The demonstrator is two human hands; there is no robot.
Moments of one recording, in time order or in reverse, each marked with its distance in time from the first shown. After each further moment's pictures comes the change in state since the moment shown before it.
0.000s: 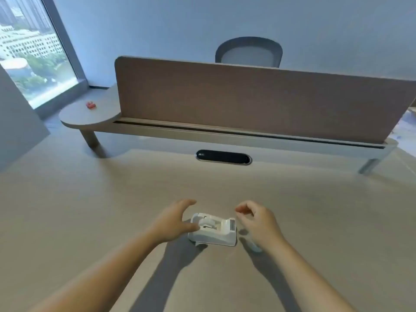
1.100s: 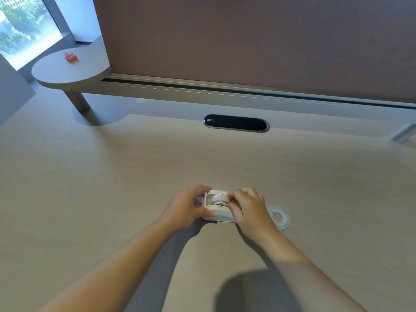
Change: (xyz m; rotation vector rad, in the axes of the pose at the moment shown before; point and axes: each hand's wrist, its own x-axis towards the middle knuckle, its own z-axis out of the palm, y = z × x) left_hand 0.032 -0.040 0.034 -0.239 0.034 -0.015; right_hand 0.027 0.038 0.072 -0.277 -0.065 -0.083
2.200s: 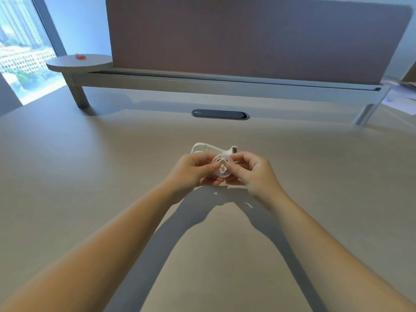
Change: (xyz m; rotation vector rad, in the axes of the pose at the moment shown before) left_hand -0.062 0.014 0.062 -0.656 -0.040 0.318; right_hand -0.077 0.014 0.002 0.796 0.145 -0.212
